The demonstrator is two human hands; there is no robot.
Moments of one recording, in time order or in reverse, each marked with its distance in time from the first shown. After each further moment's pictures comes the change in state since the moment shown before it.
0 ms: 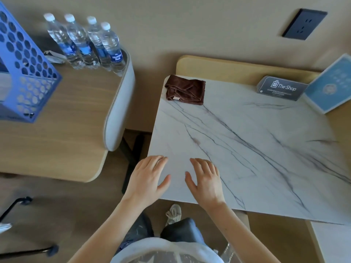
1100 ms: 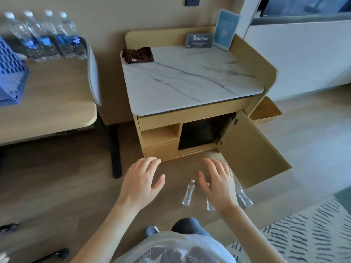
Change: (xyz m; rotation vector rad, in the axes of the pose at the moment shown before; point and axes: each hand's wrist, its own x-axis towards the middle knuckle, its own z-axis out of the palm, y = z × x) left_hand -0.368 0.046 -0.062 -0.084 -0.104 0.345; right_hand -0.435 -0.168 -0.044 -0.054 0.232 0.446
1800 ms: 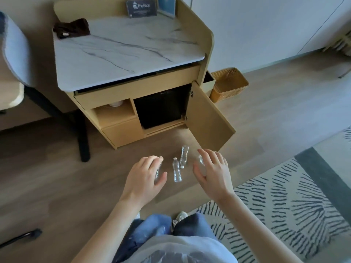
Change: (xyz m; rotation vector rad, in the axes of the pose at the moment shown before) left_hand -0.019 0.273 0.127 -0.020 -0.146 0.060; right_hand -0.111 0.223 -0.141 -0.008 -0.003 0.038
